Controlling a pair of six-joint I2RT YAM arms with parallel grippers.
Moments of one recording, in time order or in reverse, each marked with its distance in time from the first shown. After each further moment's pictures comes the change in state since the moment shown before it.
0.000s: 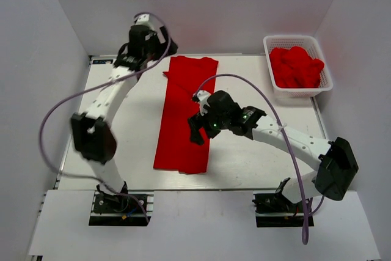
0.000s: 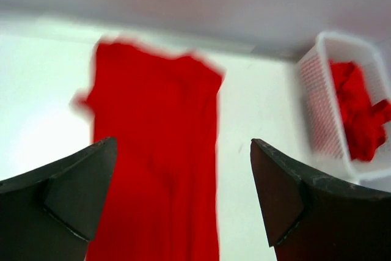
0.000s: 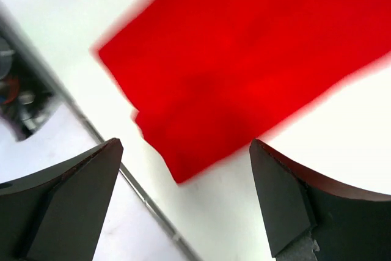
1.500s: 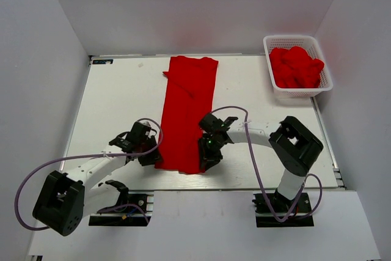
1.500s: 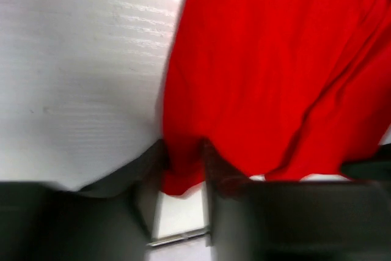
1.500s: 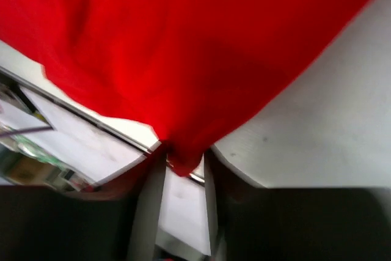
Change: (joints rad) left arm -0.170 -0.853 -1.431 -0.212 0.019 -0.248; right arm 0.002 0.318 -0.156 -0.092 -0.154 0.566
